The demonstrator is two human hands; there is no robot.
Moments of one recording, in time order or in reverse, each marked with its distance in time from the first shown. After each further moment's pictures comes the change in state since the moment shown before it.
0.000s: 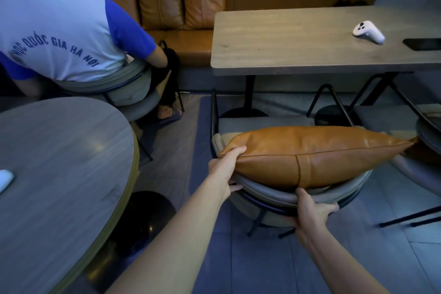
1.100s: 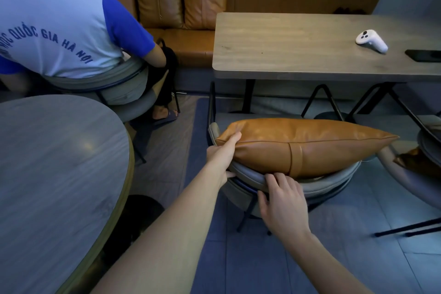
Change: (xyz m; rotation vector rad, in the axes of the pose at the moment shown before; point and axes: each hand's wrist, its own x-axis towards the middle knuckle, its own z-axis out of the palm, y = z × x) left_hand 0.046 0.036 0.001 -0.001 0.023 0.104; right_hand -0.008 0.000 0.039 -1.244 -0.129 -1.412
